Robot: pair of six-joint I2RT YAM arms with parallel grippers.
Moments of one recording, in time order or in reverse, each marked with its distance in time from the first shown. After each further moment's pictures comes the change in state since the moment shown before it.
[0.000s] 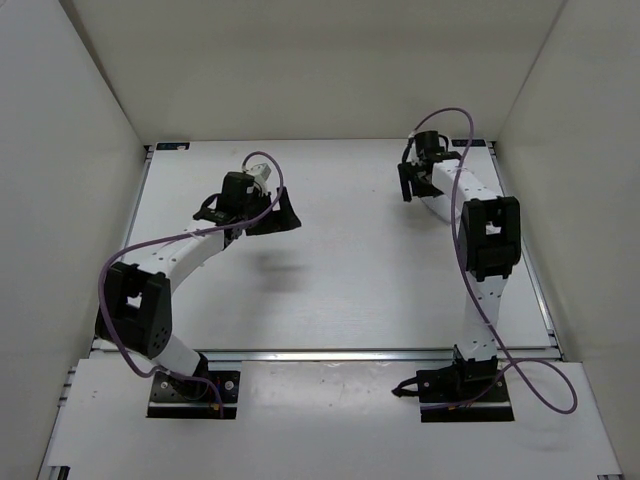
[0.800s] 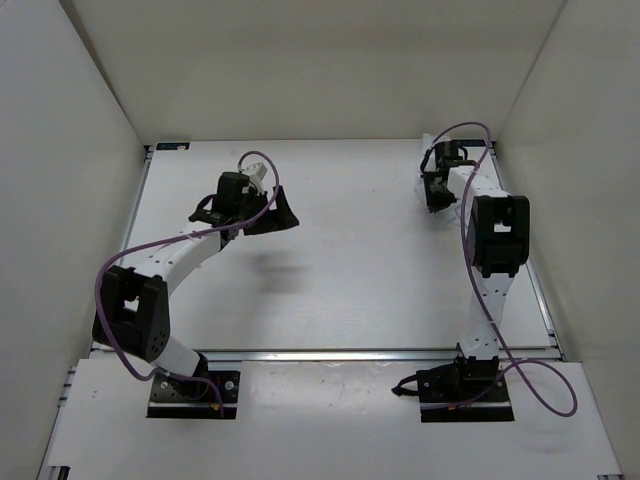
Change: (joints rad) left arm 0.026 -0.031 -0.023 0.015 0.026 -0.008; right arm -0.115 0.042 -0.064 0.012 -0.085 -0.014
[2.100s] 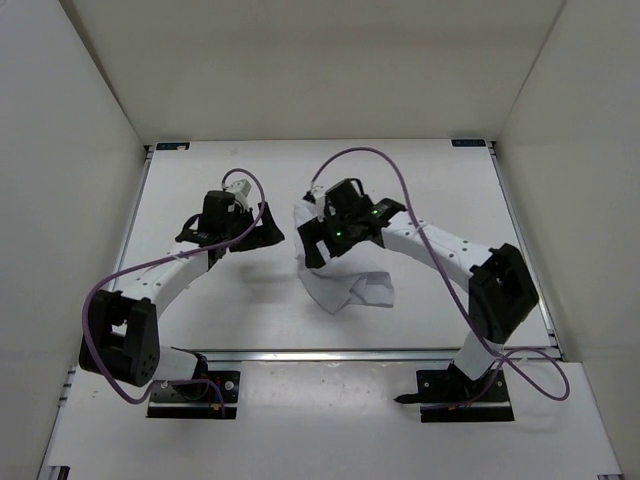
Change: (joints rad) left arm 0.051 -0.144 -0.187 0.016 -0.026 0.012; right arm 0.680 -0.517 -0.354 0.019 -0.368 0.240
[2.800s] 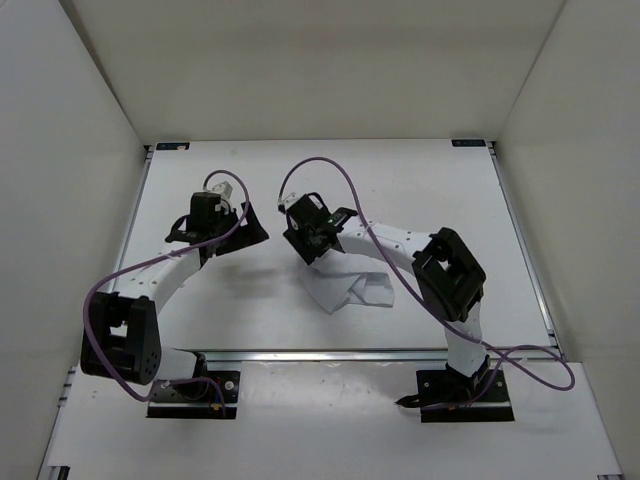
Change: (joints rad) left arm 0.101 -0.004 -0.016 -0.049 -0.047 -0.016; right arm 0.163 0.307 0.172 0.054 0.501 -0.134
